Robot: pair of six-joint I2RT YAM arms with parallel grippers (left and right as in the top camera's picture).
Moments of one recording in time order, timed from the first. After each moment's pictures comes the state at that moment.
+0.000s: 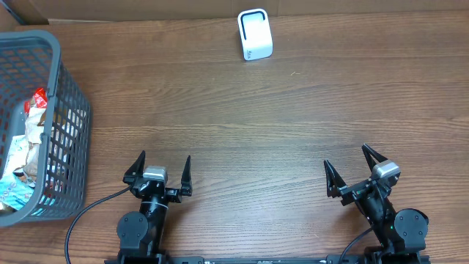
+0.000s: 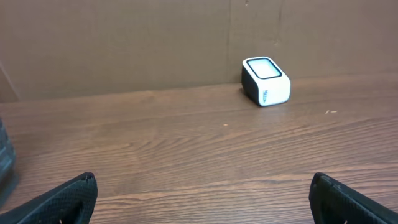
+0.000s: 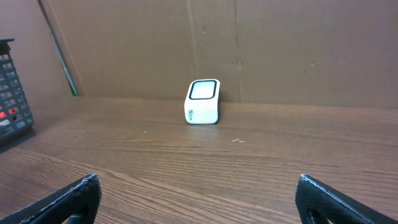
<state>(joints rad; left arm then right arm) -0.04 0.02 0.01 -0.07 0.08 0.02 0.07 0.01 0.02 -0.01 -0.33 0.12</state>
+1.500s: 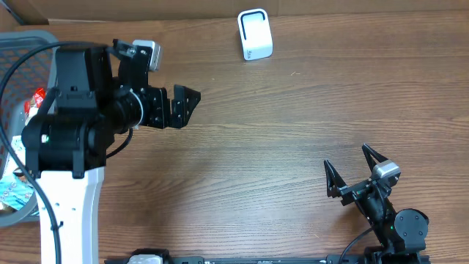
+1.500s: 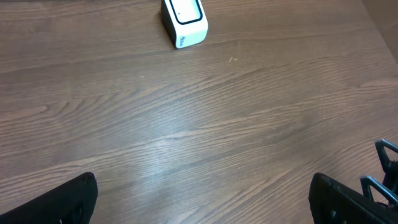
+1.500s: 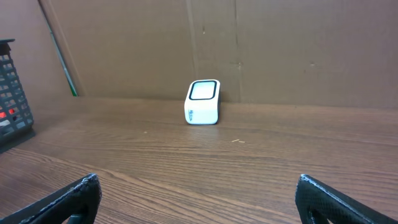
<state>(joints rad) -0.04 1.33 1.72 -1.23 0.39 -0.01 0.07 0.01 0.02 -0.01 -0.33 0.12</state>
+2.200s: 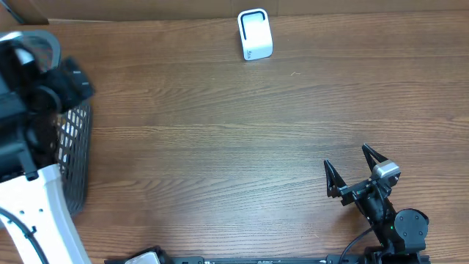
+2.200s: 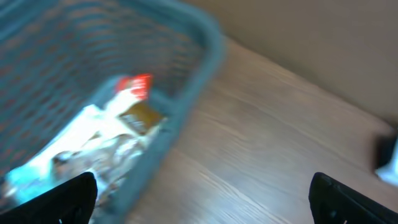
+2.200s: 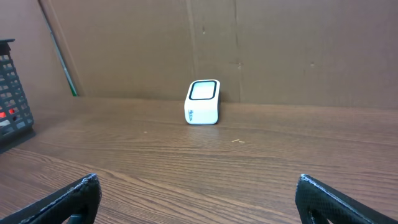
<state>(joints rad) 0.37 1.34 1.81 -1.16 -0.12 -0.23 0.07 0.01 0.02 -0.01 -0.33 0.12</state>
